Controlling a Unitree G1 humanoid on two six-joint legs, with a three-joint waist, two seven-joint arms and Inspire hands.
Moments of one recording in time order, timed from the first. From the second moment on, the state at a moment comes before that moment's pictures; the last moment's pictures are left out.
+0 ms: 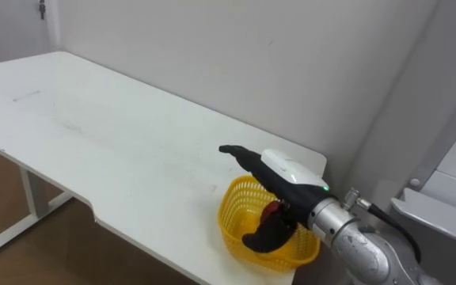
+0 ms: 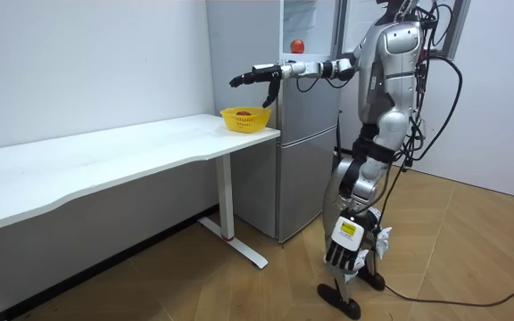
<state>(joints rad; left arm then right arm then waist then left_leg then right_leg) 0.13 0.33 0.00 1.11 0.37 0.11 -0.05 -0.60 -0.46 0.47 0.17 -0.40 0.04 0.12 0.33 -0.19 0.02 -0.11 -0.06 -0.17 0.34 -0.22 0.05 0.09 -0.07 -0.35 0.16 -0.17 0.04</state>
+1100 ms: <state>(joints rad) 0.23 0.26 0.08 1.09 0.37 0.06 -0.01 -0.44 -0.45 0.07 -0.47 -0.16 -0.12 -0.24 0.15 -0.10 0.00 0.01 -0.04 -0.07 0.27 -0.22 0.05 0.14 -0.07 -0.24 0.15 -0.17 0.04</state>
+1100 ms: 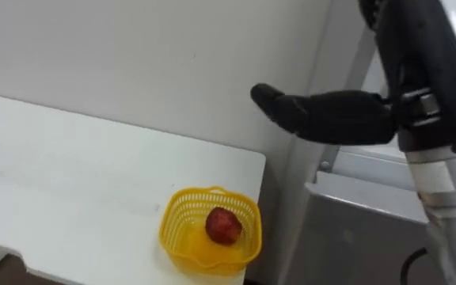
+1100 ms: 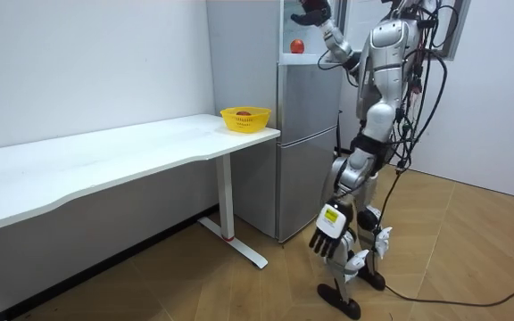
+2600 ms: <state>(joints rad) 0.23 0.27 0.10 1.09 0.37 0.05 -0.01 -0.35 -0.54 -0.18 -0.11 0.00 -0.04 -0.29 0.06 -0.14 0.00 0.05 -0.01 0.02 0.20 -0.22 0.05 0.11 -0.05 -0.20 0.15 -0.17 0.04</state>
